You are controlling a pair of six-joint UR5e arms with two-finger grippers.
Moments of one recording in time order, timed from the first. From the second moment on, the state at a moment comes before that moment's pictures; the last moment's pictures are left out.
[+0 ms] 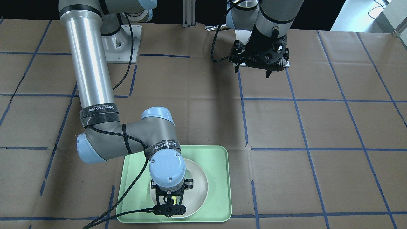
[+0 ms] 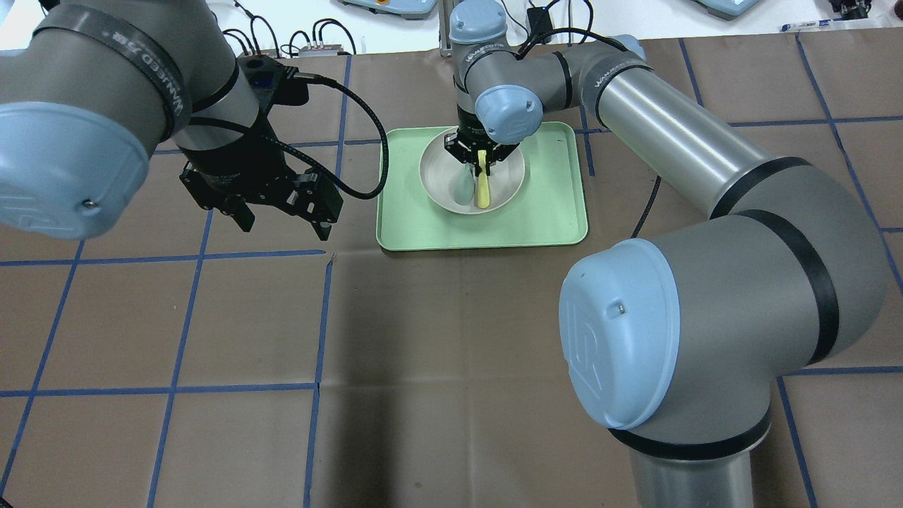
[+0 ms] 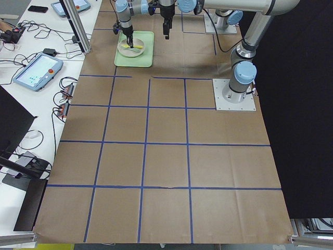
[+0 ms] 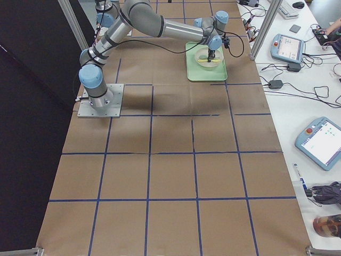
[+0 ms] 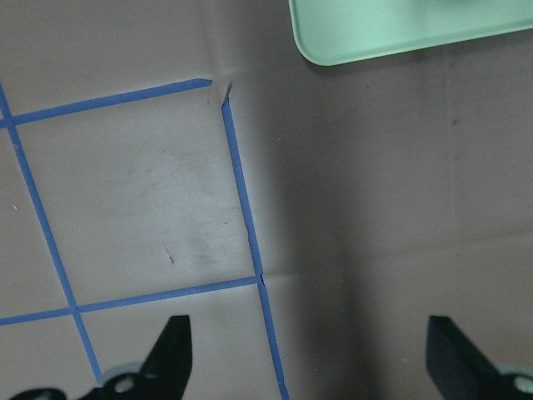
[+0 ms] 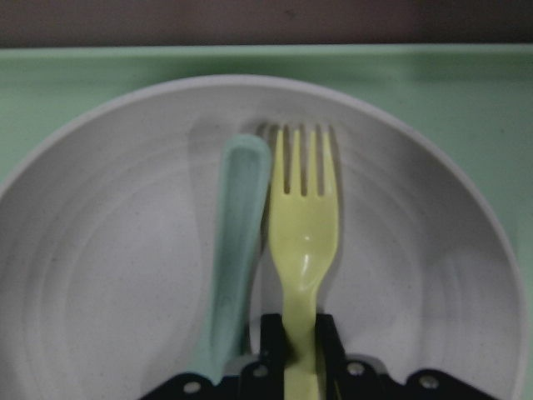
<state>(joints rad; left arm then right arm) -1.68 -1.53 -1.65 -1.61 1.56 0.06 1.84 -0.73 1.11 -1.90 -1.57 0.28</state>
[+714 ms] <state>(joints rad) -1.68 -1.53 -1.65 -1.61 1.56 0.06 1.84 -0.82 1.11 -1.84 -1.56 0.28</state>
